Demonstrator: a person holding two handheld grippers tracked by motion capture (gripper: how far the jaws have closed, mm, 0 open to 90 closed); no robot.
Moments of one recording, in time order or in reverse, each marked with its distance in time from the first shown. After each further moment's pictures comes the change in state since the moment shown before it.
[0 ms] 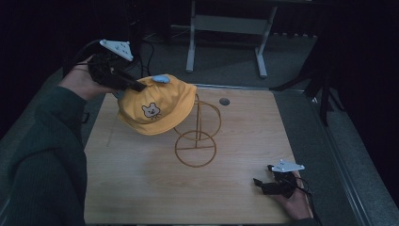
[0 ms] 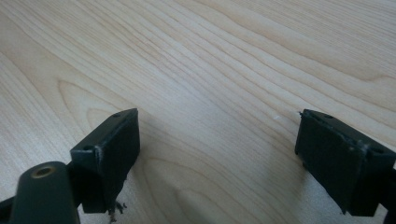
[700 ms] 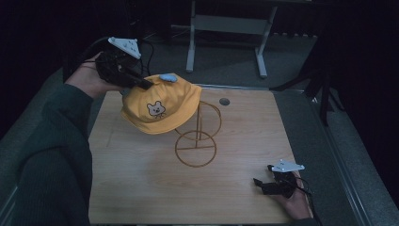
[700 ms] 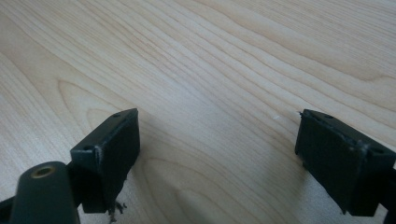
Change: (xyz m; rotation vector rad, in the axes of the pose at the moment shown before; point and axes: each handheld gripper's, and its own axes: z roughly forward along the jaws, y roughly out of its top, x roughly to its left) left arm -0.004 0.016 0.004 -0.014 0.000 0.021; right arm 0.000 0.000 0.000 0.001 0.000 -0.001
